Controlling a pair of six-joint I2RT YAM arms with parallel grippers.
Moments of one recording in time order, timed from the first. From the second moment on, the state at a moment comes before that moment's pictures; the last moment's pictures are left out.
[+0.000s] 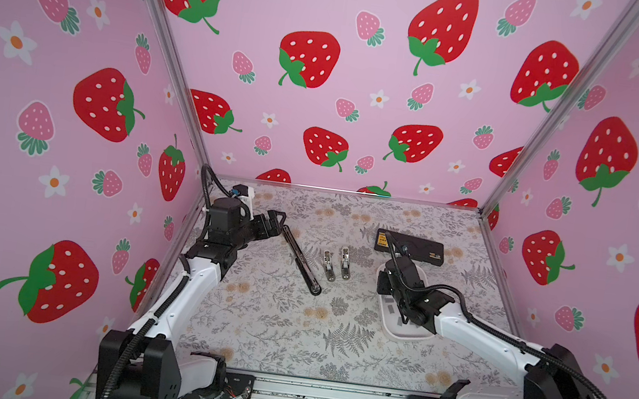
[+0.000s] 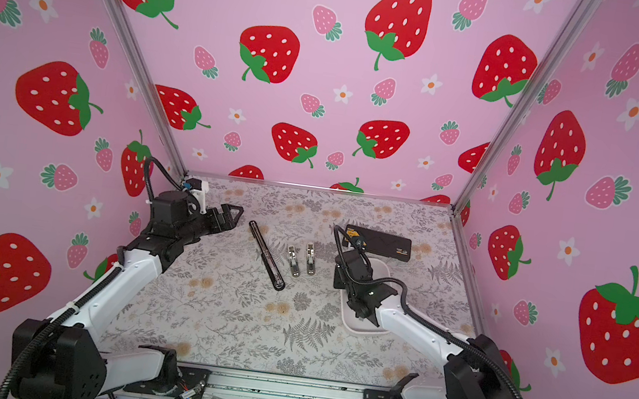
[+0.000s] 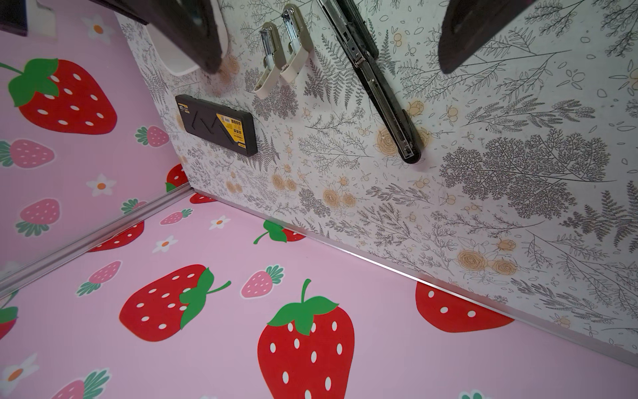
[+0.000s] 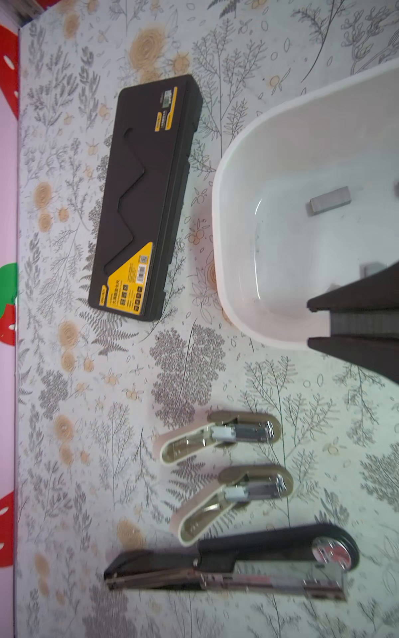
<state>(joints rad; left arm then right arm) -0.05 1.22 0.91 -0.13 0.33 -0.44 0.85 1.30 0.77 -0.17 0.45 0.40</state>
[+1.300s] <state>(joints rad) -0.05 1.25 0.97 -0.22 0.37 -0.47 1.00 1.85 1.04 0.14 0.33 0.20</state>
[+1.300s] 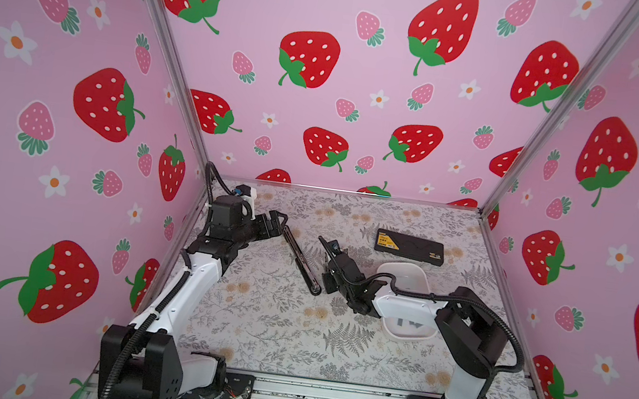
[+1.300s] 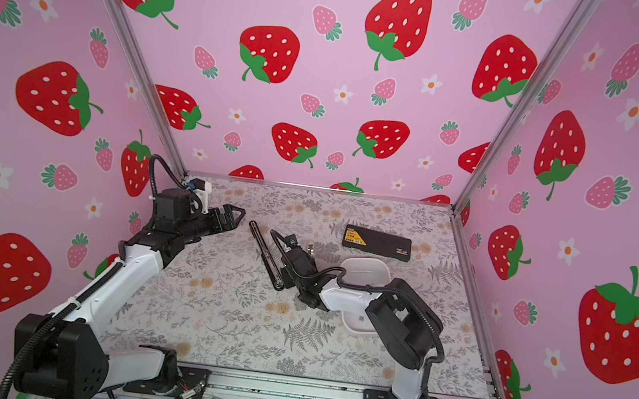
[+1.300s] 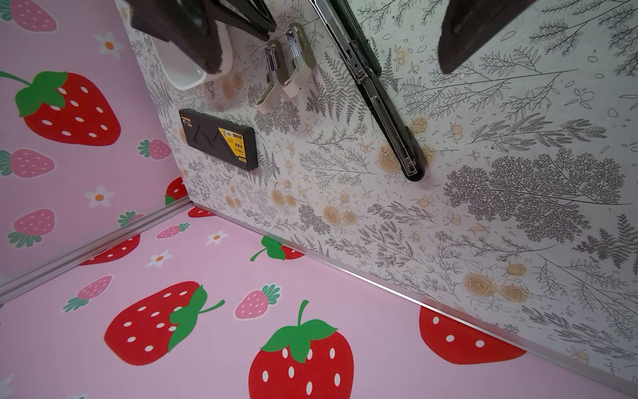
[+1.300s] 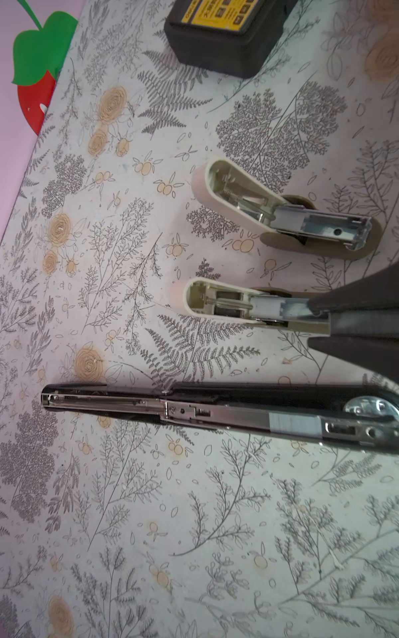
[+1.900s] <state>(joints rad) 0.02 1.27 0.97 -0.20 0.55 -0.59 0.95 1.91 1.12 0.17 0.25 0.21</state>
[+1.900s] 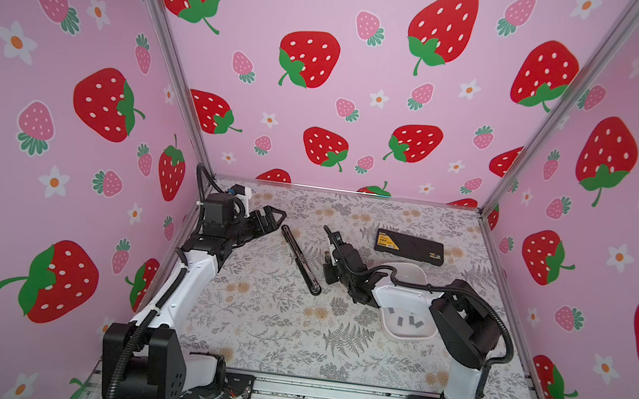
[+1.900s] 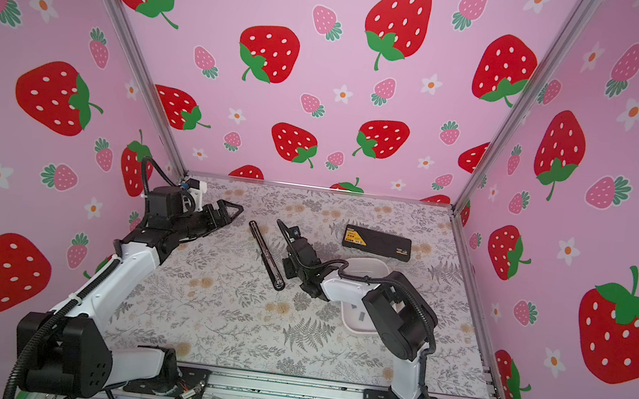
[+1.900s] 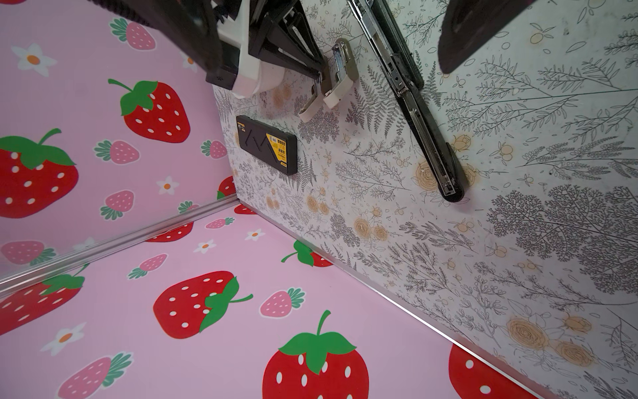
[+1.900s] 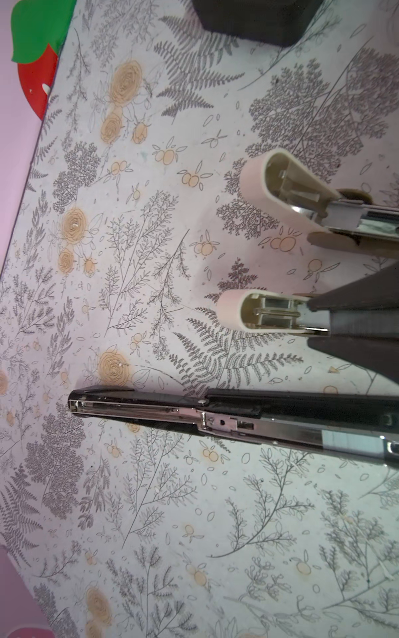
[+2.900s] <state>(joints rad) 0.02 1.27 0.97 -0.18 0.56 -0.59 0.96 1.97 1.14 0.15 0.23 0.25</state>
